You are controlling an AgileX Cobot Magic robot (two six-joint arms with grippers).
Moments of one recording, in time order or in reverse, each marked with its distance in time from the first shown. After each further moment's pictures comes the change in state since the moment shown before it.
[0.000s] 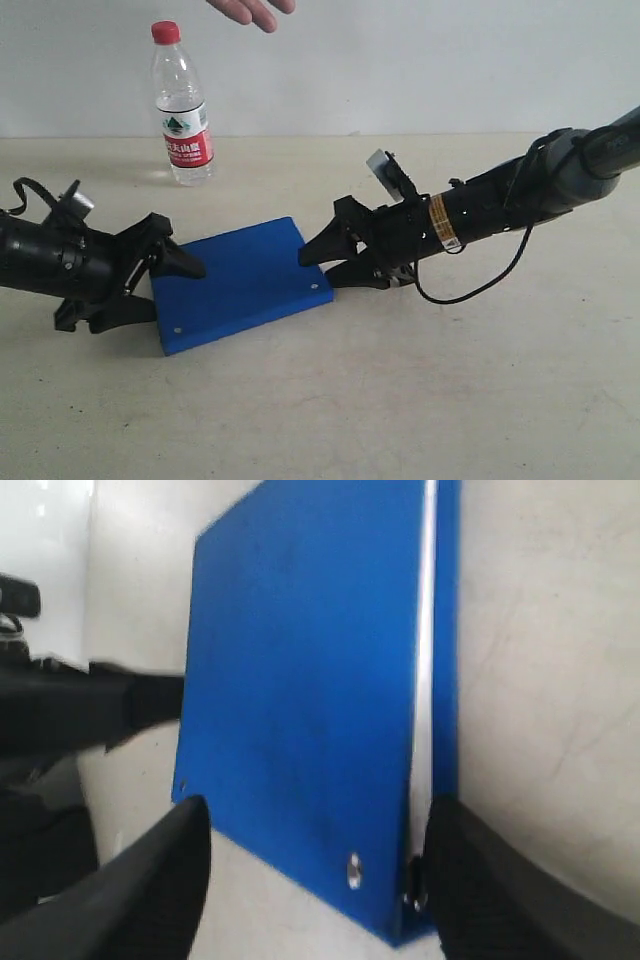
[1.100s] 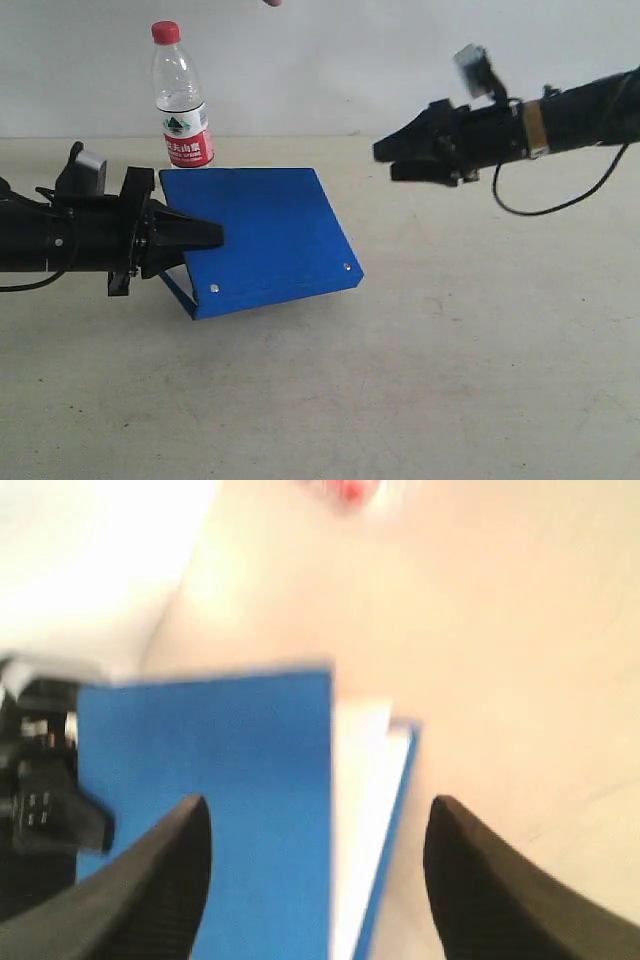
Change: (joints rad) left arm 0.035 0.002 0.006 -0.173 0.476 0.262; right arm -0.251 -0.059 -0.221 -0.075 -0.187 -0.082
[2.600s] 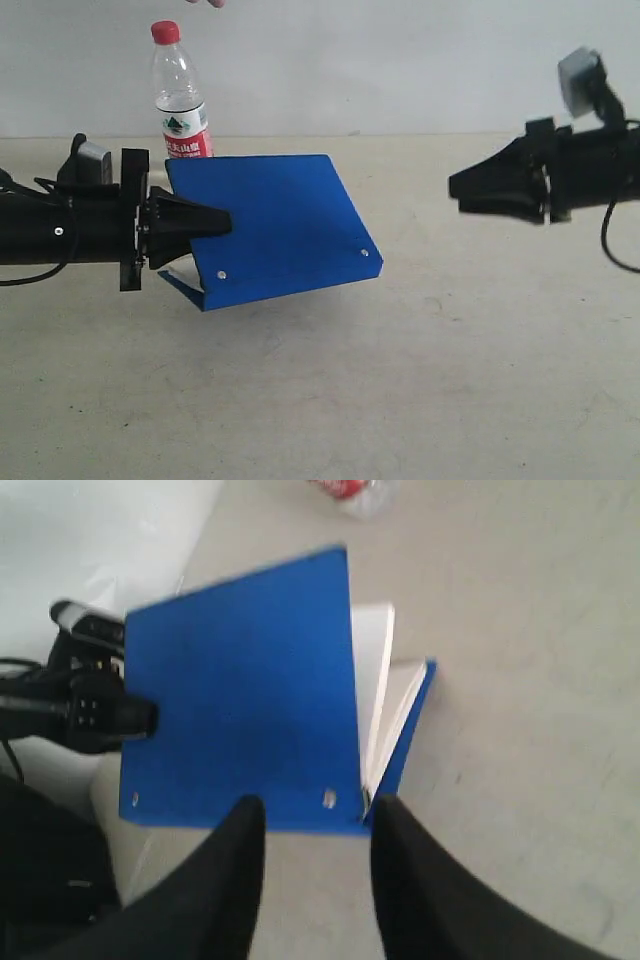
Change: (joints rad) left arm -0.007 0.000 -0.015 -0.010 0.089 -0.063; right arm -0.137 -0.371 0.529 -0.007 -0.002 -0.131
